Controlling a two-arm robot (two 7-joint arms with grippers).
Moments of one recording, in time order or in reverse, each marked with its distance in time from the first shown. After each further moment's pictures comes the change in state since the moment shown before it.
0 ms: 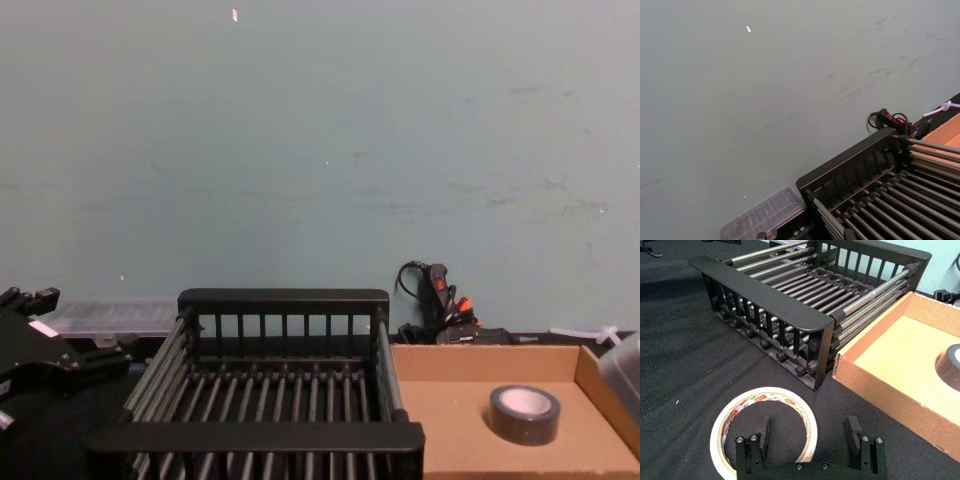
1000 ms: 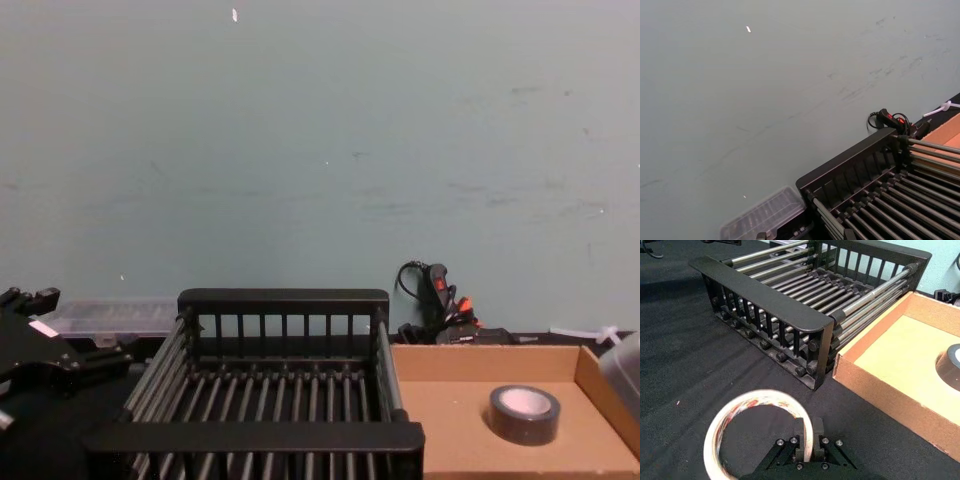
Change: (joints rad) left arm 0.000 0.000 0.000 0.000 0.000 0.000 0.000; right arm 0.001 0.001 0.000 0.000 0.005 0.001 0.002
